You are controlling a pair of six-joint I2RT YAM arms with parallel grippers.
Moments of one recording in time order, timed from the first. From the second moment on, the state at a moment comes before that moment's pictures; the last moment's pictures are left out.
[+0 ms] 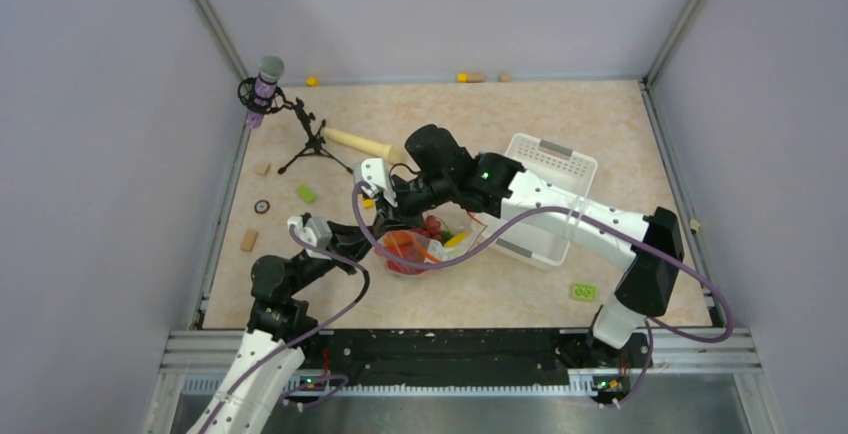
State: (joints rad) left arm -0.28 0.30 0.14 0.47 0.73 -0.23; right arm 1.03 1.66 1.59 -0.54 -0.59 -0.45
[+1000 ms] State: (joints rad) left arm -0.29 0.24 0.12 0.45 0.47 -0.33; right arm 1.02 1.44 1.39 -0.56 -0.23 -0.47
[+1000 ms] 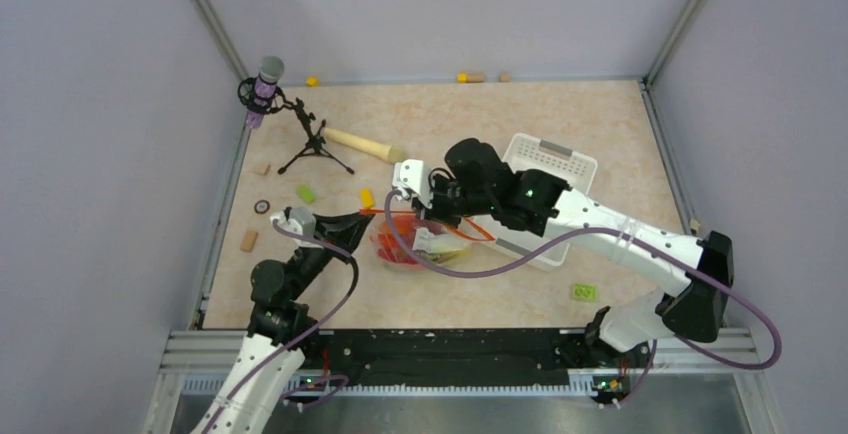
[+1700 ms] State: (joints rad) left arm -0.29 0.30 0.14 0.37 0.04 -0.45; right arm 0.93 1.18 1.04 -0.38 0.04 -0.04
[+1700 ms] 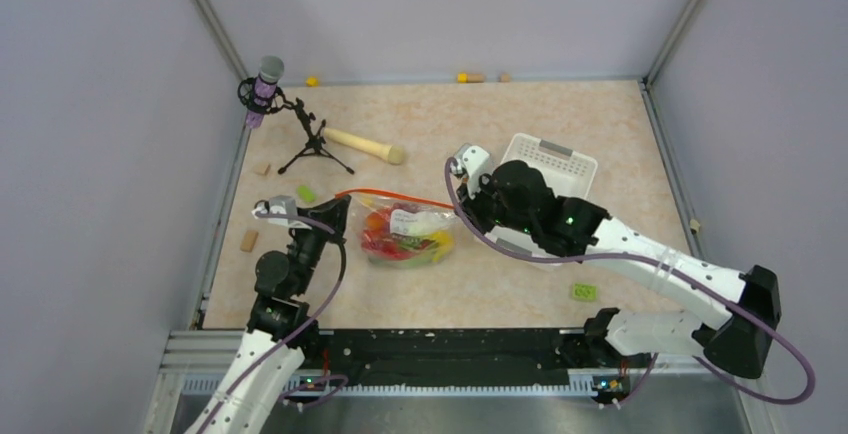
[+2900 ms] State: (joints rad) left arm -0.28 0.51 0.37 0.08 0.06 -0.53; right arm 0.92 0.99 0.57 0.24 0.26 0.37
